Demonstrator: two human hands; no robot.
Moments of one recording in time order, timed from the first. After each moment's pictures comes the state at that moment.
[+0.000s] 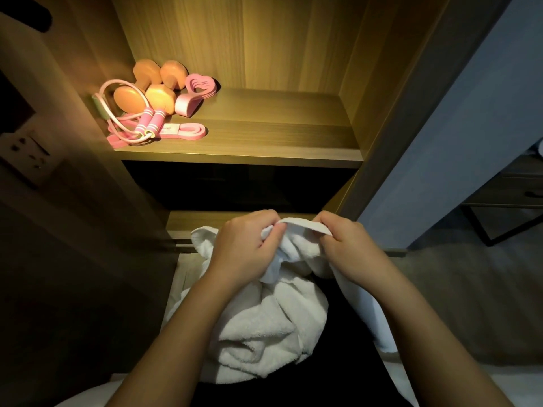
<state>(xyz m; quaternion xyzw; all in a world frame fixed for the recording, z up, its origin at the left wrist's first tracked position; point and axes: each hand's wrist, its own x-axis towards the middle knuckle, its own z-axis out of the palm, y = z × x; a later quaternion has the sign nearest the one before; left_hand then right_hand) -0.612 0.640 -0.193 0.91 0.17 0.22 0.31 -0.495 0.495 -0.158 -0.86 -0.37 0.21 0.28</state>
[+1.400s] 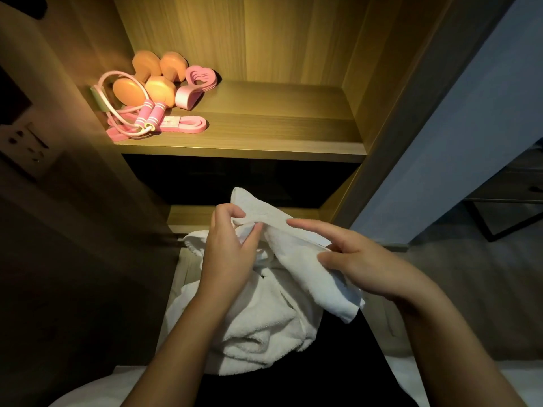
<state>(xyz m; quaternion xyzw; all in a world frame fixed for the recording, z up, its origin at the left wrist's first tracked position) -0.629 0.635 -0.209 0.79 0.36 0.26 0.43 -0.501 0.476 -0.143 -0.74 -0.40 0.41 0.35</state>
